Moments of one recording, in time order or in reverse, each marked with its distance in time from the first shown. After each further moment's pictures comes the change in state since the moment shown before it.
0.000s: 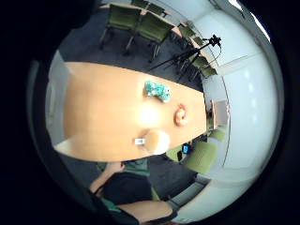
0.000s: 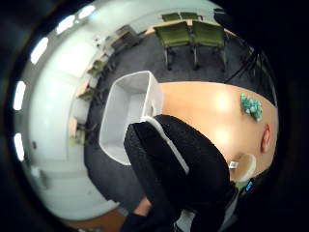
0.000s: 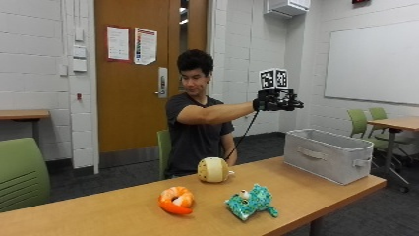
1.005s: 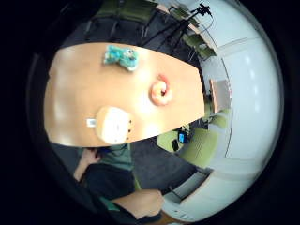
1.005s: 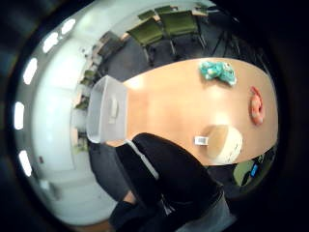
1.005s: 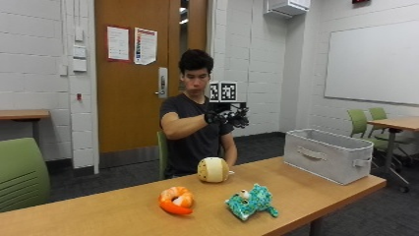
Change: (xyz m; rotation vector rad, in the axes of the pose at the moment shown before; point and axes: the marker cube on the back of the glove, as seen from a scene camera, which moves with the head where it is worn) arm 0.208 0.096 0.047 -0.097 -0.002 0.144
